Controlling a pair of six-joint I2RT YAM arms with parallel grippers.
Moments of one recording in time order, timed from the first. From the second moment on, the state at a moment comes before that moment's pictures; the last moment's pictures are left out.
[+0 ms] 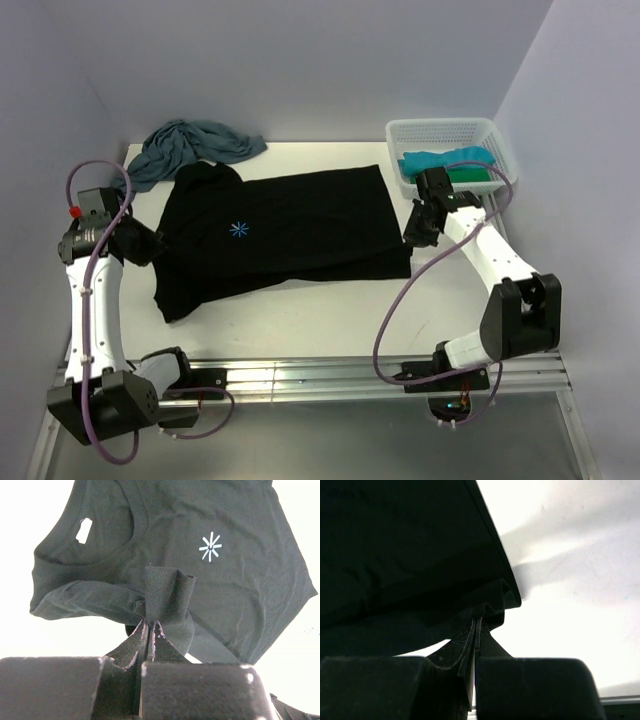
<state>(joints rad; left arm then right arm) 0.26 1.09 1.14 -1.00 0.08 -0.75 0.16 1.44 1.13 -0.84 0.06 0.55</state>
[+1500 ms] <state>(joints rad) 0.26 1.19 1.18 -1.07 0.13 -0.74 0.16 1.52 1.20 -0.87 0.06 0.54</state>
